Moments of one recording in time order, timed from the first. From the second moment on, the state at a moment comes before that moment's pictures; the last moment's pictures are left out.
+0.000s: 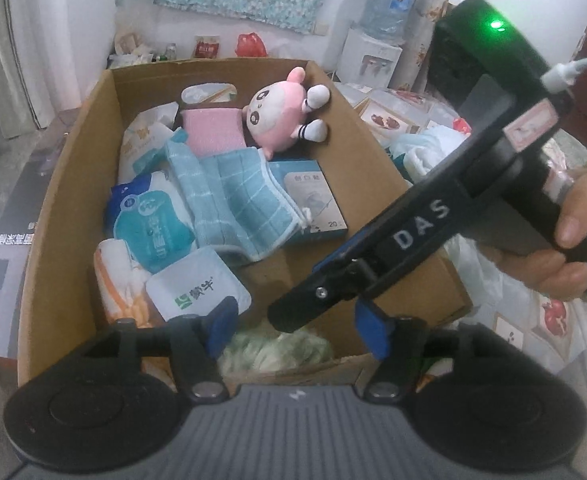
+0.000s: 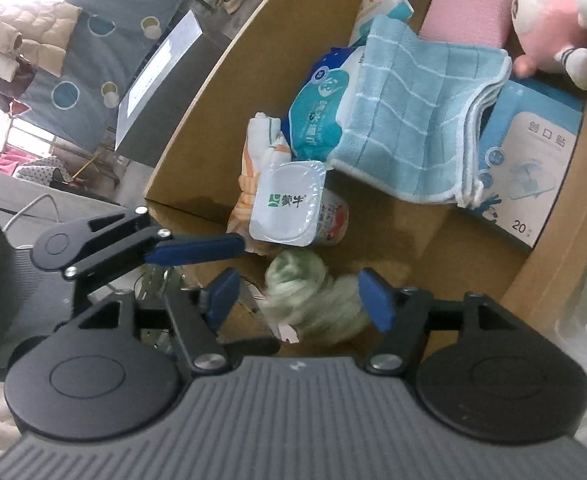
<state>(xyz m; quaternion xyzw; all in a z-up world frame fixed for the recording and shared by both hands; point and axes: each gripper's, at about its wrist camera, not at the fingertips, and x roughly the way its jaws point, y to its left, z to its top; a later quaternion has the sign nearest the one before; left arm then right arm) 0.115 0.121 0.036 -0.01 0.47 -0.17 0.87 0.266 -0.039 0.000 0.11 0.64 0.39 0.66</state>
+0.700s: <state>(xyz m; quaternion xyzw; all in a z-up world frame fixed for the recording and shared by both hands) 0.086 0.129 0.082 -0.06 0.35 -0.14 0.93 0.245 -0.182 0.057 0.32 0.50 0.37 0.71</state>
